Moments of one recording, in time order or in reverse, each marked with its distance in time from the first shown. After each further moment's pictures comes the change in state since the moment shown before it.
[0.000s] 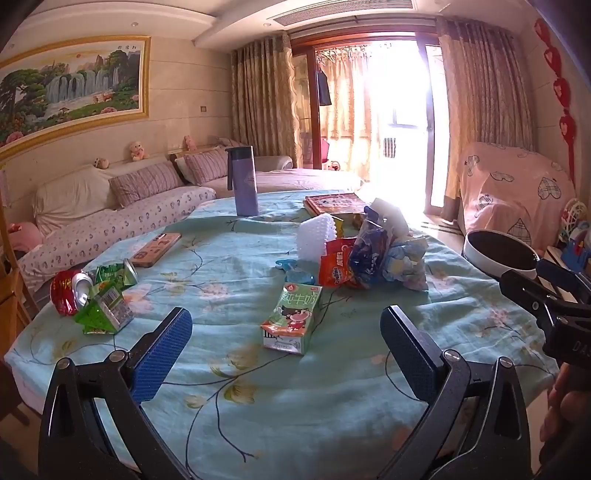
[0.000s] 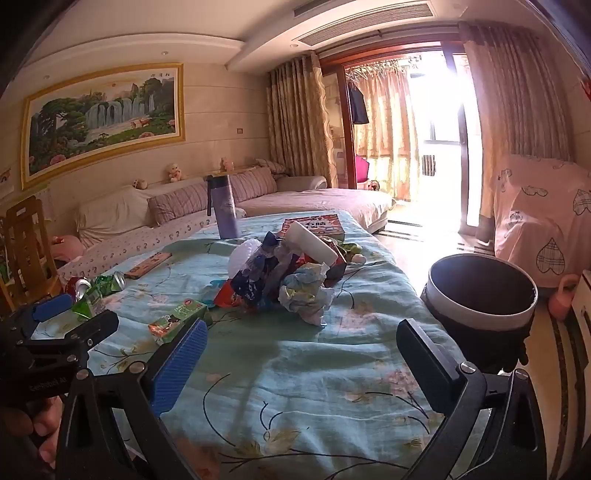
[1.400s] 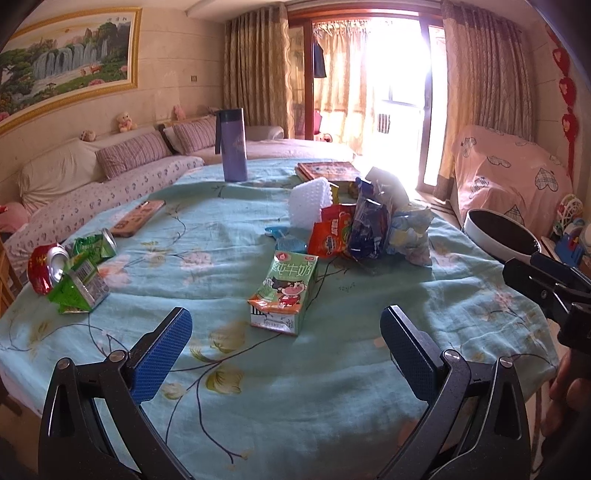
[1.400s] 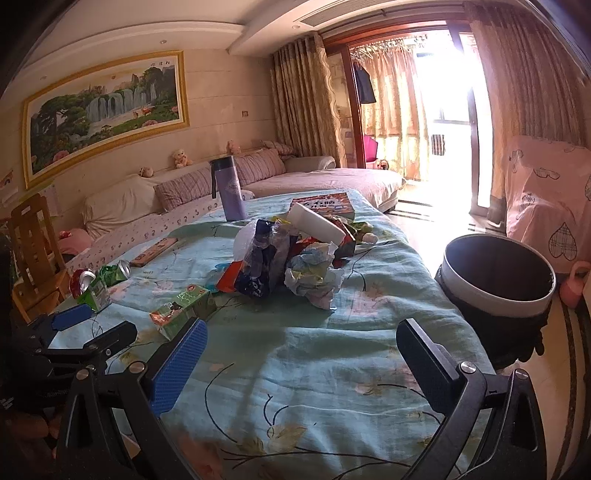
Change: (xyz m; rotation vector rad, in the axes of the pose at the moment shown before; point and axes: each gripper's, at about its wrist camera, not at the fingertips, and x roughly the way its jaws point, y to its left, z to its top) left arm 0.040 0.002 -0.010 -0.018 0.136 -0.053; right arm 0.024 -0.005 0.000 0.010 0.102 0.053
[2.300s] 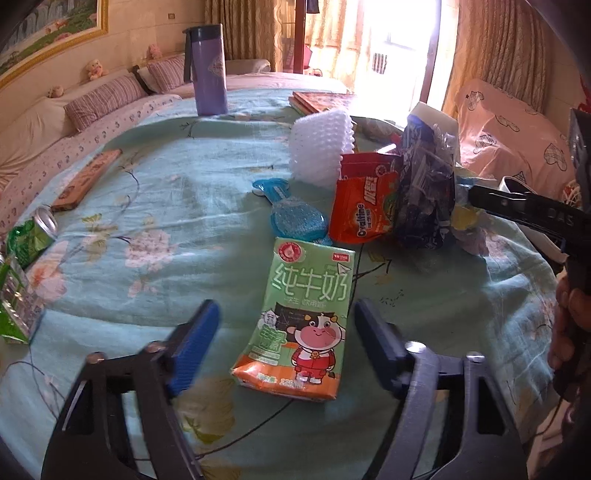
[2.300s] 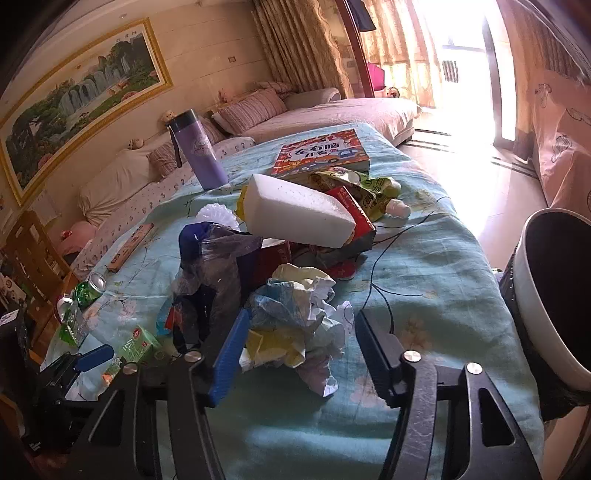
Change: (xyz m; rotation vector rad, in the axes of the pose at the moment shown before) left arm 0.117 0.013 0.026 -0.004 0.295 -0.081; right arm 0.152 -0.039 0.051 0.105 0.287 0.090
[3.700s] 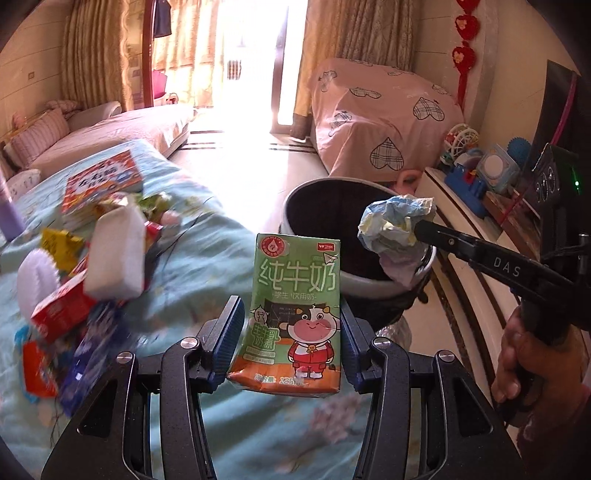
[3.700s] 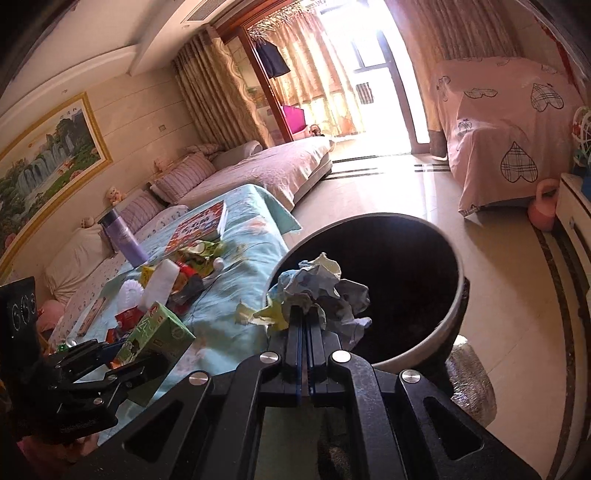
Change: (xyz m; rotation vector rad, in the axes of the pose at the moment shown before) left arm -0.004 -0.271 0.074 0.349 -0.052 -0.388; right arm -0.140 -0.172 -0.028 0.227 -0.210 -0.195
